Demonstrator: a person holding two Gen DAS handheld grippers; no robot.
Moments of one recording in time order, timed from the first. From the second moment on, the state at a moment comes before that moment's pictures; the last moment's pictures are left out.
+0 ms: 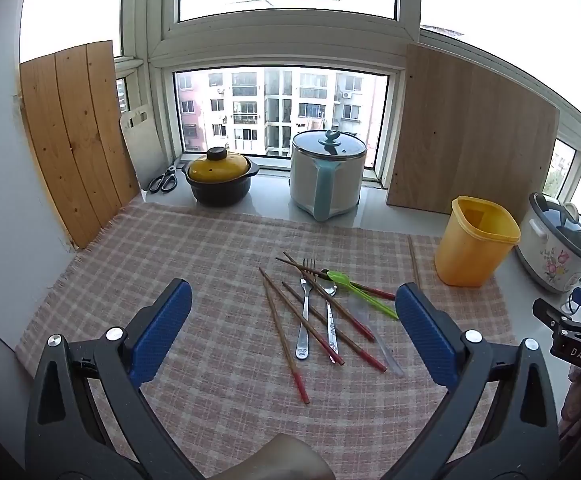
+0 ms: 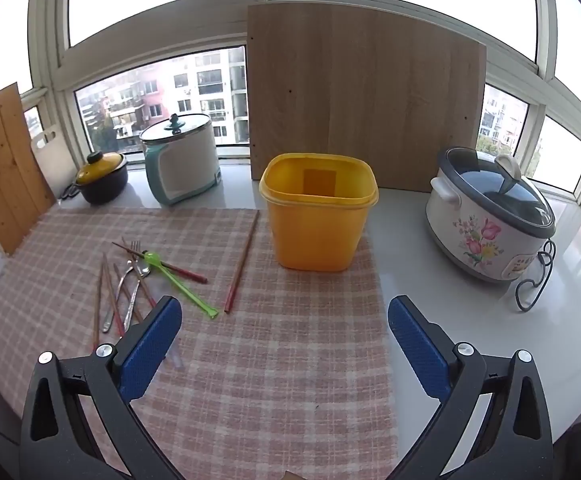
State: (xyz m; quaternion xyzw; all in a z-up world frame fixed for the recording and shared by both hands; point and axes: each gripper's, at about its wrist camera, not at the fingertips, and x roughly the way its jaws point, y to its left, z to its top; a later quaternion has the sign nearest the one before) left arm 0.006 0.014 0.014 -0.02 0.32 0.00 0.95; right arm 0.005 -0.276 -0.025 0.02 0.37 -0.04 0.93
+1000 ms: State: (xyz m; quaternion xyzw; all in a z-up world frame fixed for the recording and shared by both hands) left arm 0.006 0.006 0.013 -0.02 0.32 0.00 0.95; right arm 0.004 -0.276 -0.029 0.02 0.37 -0.05 0.93
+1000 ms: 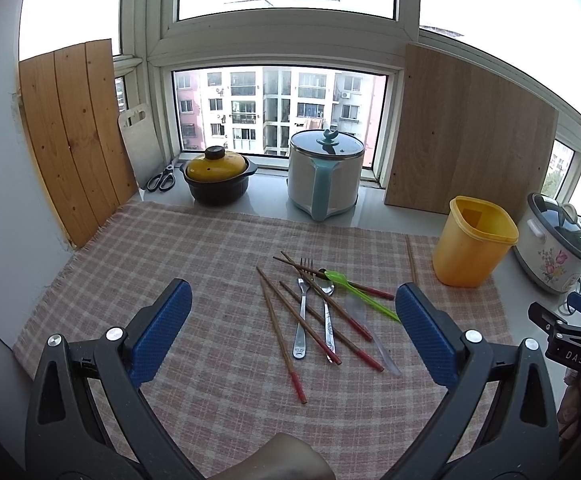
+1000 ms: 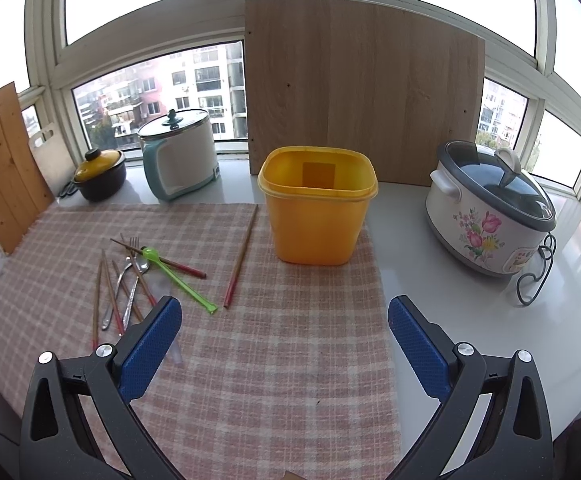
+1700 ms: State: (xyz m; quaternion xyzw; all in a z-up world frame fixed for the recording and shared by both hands) left arm 0.004 0.005 0.012 -0.02 0.32 0.01 0.95; right arm 0.007 -0.274 -0.032 0.02 0.38 -0.05 0.92
